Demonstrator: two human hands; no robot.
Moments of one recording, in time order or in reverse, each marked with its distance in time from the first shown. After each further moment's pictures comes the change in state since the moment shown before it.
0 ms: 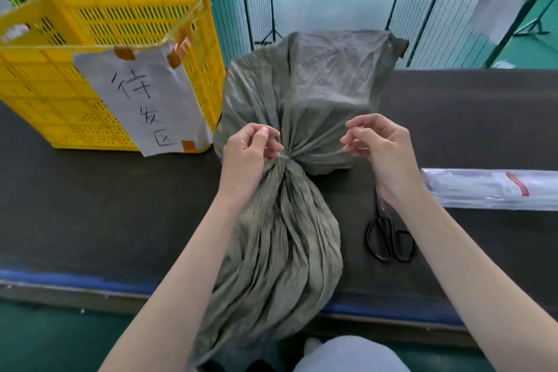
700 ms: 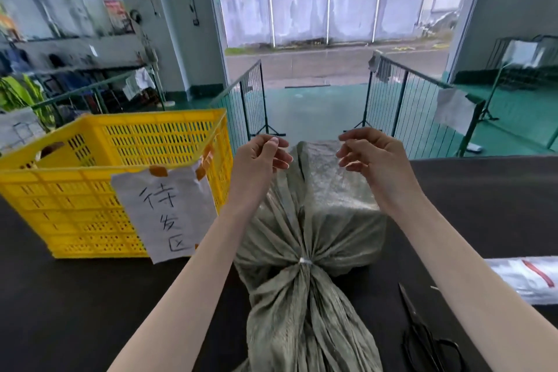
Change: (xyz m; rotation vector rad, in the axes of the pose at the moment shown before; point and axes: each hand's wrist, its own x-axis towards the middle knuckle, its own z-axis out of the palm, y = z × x) left_hand 0.098 0.106 -0.032 -0.072 -0.060 0.231; right_hand 0.069 -0.104 0.063 0.087 -0.021 -0.204
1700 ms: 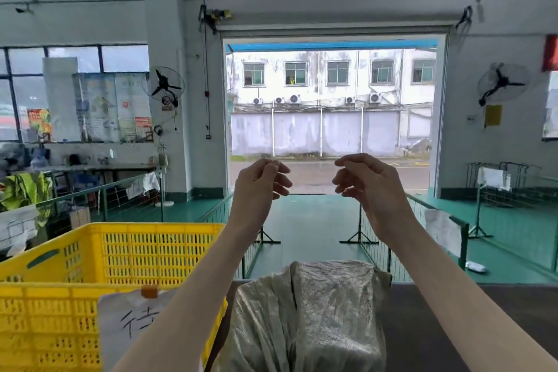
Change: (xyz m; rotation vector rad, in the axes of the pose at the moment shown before) left_hand 0.063 0.136 0.003 -0.136 0.028 0.325; right_hand 0.058 -0.141 0.015 0.057 -0.043 -0.332
